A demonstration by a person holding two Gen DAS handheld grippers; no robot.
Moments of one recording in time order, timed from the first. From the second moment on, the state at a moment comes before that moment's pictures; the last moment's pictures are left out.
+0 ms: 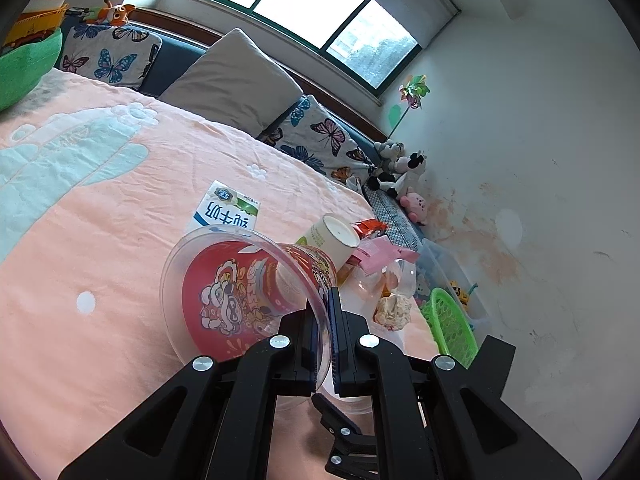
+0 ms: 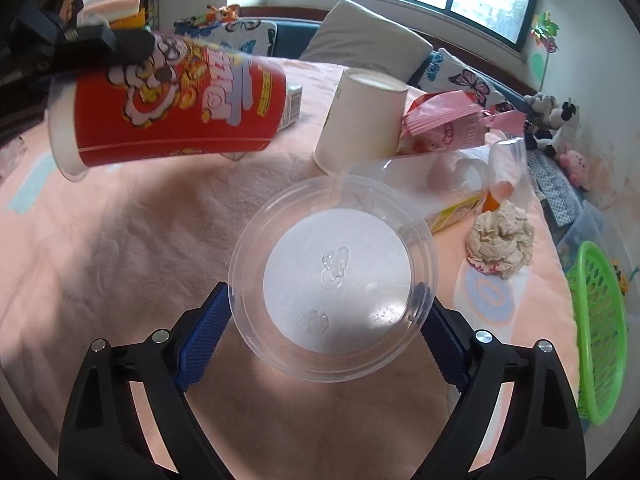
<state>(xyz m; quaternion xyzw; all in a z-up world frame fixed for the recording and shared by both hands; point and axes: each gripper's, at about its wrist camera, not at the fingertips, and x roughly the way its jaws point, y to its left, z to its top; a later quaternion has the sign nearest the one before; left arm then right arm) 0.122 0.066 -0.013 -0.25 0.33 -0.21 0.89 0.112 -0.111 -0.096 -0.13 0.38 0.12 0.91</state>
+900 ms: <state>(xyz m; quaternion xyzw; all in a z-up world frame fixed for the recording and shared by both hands) 0.114 0.010 0.010 -0.21 0.33 -0.25 0.89 0.084 -0.204 -0.082 -0.01 0.42 0.13 0.90</state>
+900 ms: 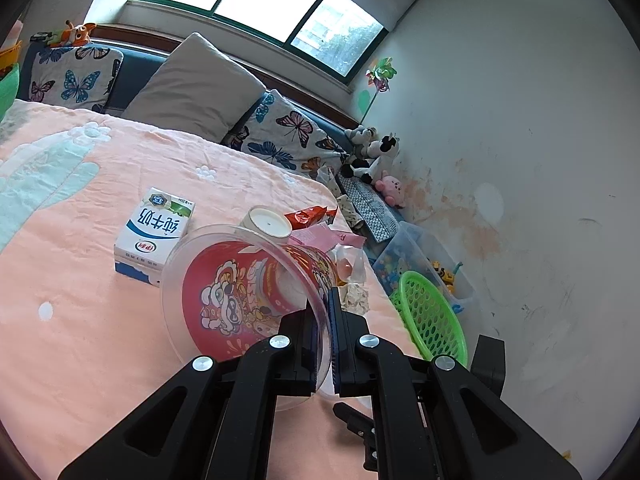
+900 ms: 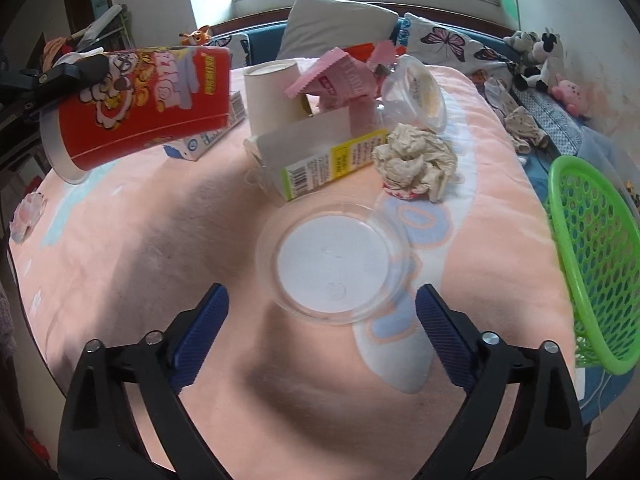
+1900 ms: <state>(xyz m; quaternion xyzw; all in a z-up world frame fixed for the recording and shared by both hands) 0.139 0.001 0.004 -0.20 0.34 -0.26 0.88 0.138 -0.194 -0.109 -0.06 0.45 0.14 0.88</state>
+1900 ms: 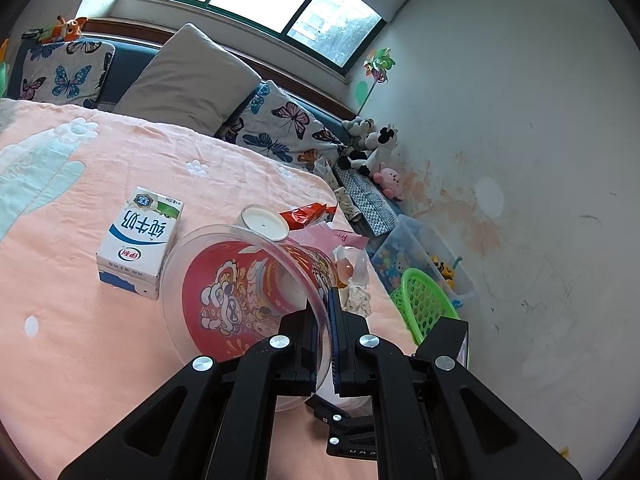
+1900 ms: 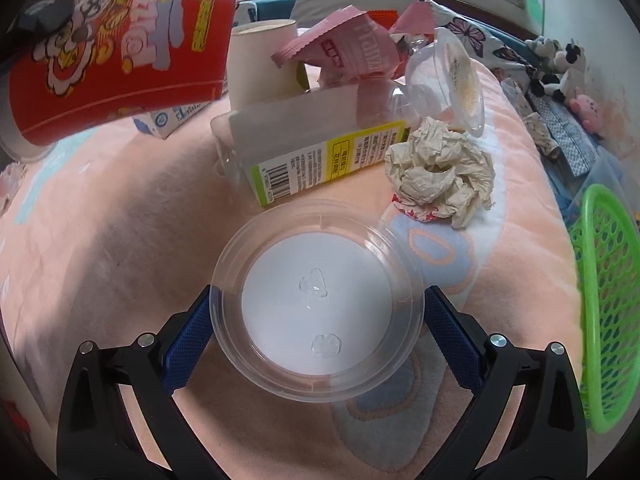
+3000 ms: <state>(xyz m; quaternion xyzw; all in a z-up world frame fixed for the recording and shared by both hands) 0.159 -0.228 0.031 -0.10 0.39 -0.40 0.83 0.076 -0.444 -0.058 0.08 0.40 -0.04 0.91</state>
